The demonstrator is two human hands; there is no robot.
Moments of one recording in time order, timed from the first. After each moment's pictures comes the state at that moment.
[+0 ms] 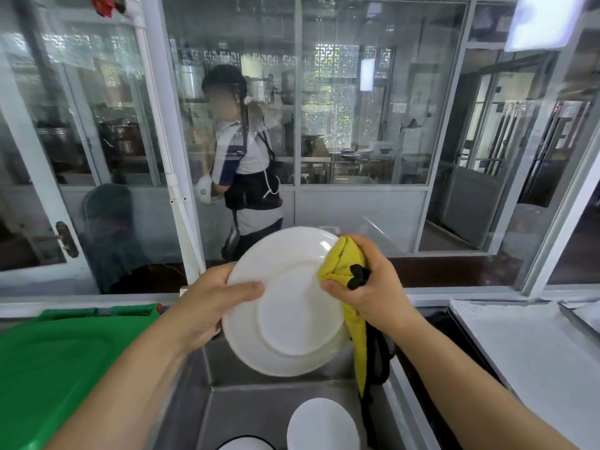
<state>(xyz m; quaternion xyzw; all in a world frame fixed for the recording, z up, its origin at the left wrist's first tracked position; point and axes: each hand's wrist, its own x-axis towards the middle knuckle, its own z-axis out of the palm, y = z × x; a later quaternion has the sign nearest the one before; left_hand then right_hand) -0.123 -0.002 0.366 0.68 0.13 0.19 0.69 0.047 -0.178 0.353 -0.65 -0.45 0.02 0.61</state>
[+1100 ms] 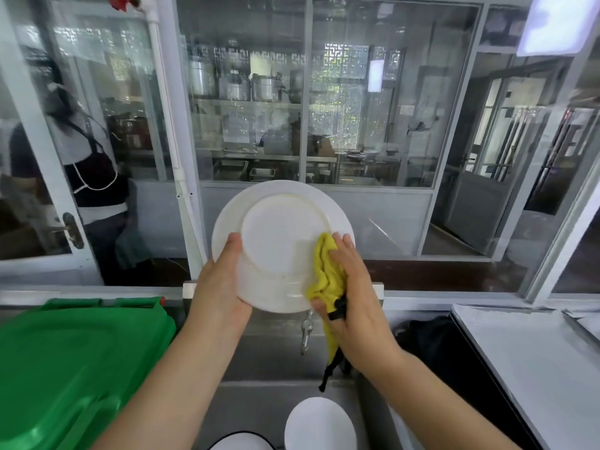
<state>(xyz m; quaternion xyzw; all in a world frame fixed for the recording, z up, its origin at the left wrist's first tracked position) -0.090 -0.019 0.367 0.36 0.21 0.42 0.80 0.009 -0.170 0.328 -0.64 -0.55 -0.14 0.52</state>
